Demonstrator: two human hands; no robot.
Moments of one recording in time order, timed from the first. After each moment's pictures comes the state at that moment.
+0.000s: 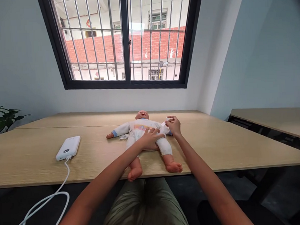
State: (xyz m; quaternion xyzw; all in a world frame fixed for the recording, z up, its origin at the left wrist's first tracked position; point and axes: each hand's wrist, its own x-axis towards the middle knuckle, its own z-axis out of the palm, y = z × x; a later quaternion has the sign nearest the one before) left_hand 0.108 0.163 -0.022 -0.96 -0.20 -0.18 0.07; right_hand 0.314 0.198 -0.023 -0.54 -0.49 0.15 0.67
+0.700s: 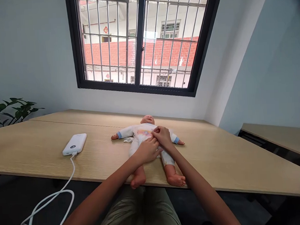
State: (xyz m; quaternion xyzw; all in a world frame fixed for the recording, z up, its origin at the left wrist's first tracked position) left_hand 0.083 0.136 -0.030 -0.92 -0.27 -0.28 -0.01; right_hand 0.220 0.173 -0.004 -0.57 -0.66 0.09 0.48
